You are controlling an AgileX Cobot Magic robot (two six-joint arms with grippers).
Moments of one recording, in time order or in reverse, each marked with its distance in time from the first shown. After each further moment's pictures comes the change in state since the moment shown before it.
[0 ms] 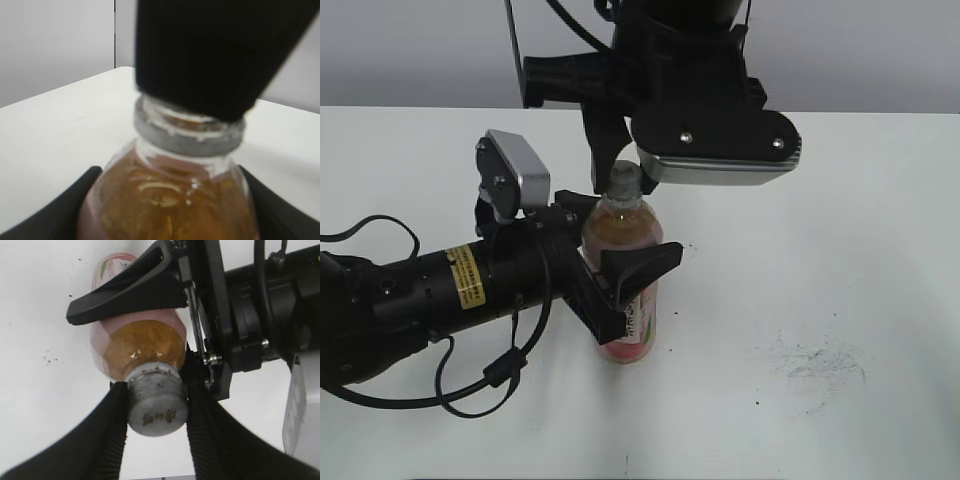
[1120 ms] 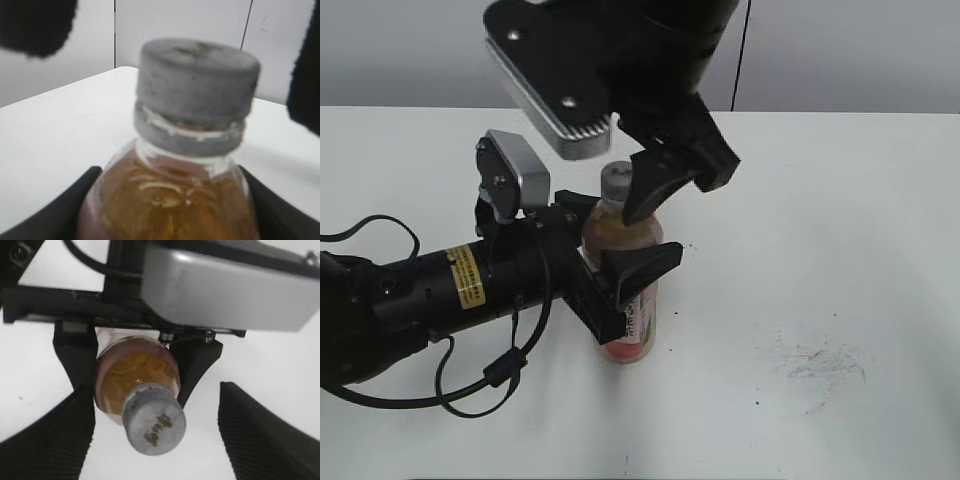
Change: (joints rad) left arm 0.000 0.000 0.000 0.000 0.001 0.000; right arm 0.000 0.000 -0.001 0.034 -0.006 1.088
